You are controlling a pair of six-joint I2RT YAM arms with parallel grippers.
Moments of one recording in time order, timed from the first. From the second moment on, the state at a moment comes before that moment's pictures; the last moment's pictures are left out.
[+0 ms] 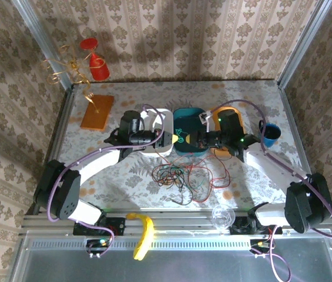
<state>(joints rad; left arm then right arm) -0.58 1.46 0.86 0.19 0.86 -0.48 0.37 1.30 0.86 -0.17 -0.61 0.53</state>
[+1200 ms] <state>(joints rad) -0.69 1.60 1.05 -0.01 0.84 -0.31 0.35 1.19 0.90 -0.44 -0.35 0.34</state>
